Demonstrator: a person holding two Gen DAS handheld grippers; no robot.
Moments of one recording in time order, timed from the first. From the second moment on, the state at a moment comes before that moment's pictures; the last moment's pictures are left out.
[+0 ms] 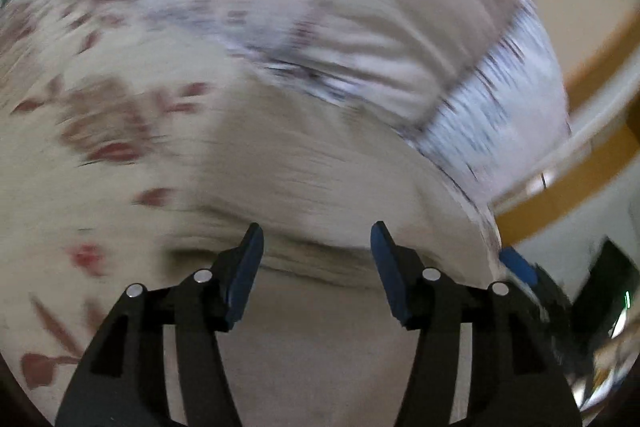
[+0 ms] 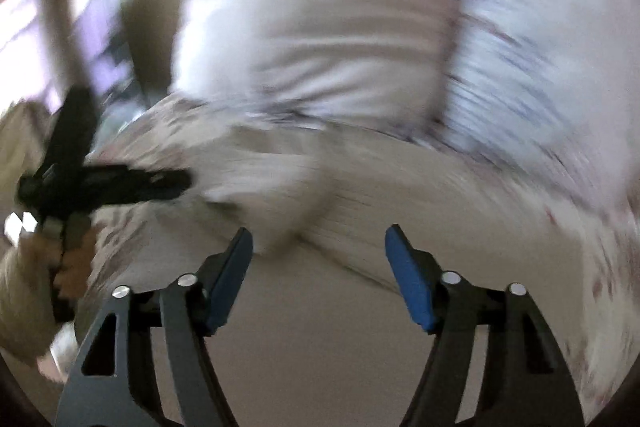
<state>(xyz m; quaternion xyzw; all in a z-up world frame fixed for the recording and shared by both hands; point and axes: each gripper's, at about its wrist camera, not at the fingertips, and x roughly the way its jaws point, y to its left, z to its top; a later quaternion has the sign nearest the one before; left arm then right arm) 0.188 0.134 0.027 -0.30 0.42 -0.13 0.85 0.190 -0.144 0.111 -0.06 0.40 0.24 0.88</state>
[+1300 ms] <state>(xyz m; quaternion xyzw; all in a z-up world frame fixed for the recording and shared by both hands) 0.187 0.137 0.023 -0.27 0.42 -0.12 0.86 0.222 -0.309 0.038 0.39 0.50 0.10 0.77</state>
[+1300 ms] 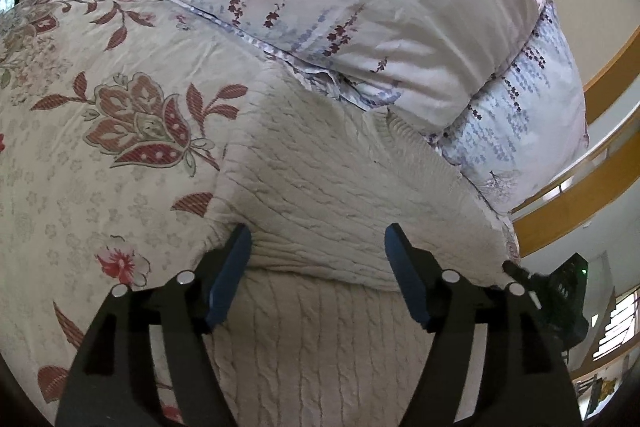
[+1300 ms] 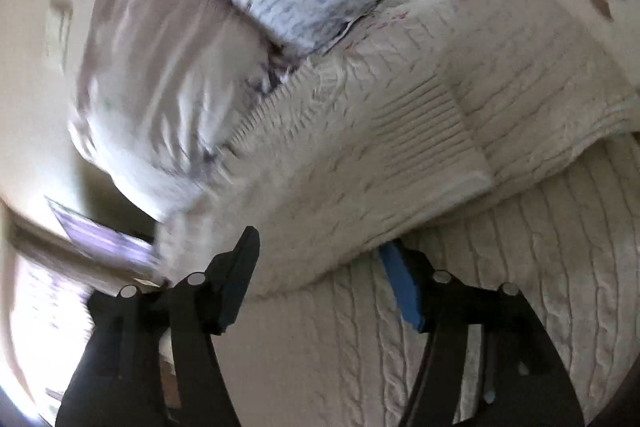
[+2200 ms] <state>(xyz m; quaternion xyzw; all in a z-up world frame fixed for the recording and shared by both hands) 0.189 0.119 0.027 -0.24 0.43 -0.13 0.86 0.247 -0.331 0.039 0.25 0.49 -0.02 0.84</state>
